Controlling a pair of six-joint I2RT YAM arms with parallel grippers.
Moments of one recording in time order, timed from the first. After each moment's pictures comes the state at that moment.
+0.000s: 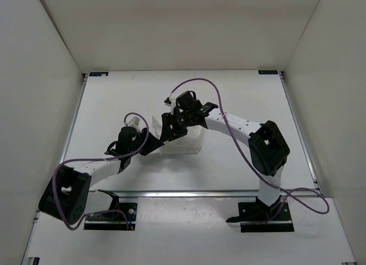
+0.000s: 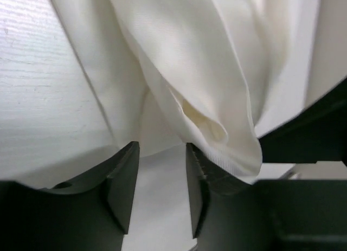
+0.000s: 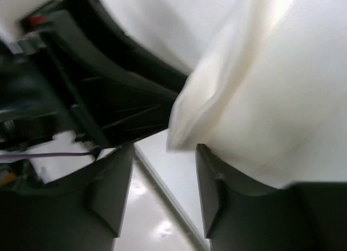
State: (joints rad) left arm -0.39 1.30 0.38 0.32 0.24 -0.86; right arm 0.76 1.93 1.48 -0.44 -0.55 0.45
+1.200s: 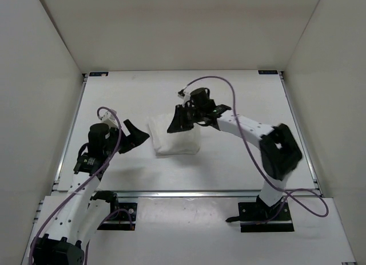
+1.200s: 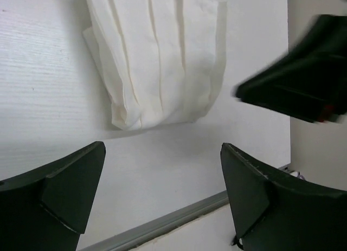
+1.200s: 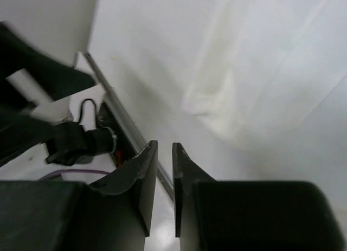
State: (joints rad) left arm -0.17 0.72 0.58 -0.37 0.31 -0.69; right arm 0.66 1.83 1.32 -0.18 -0.61 0.62
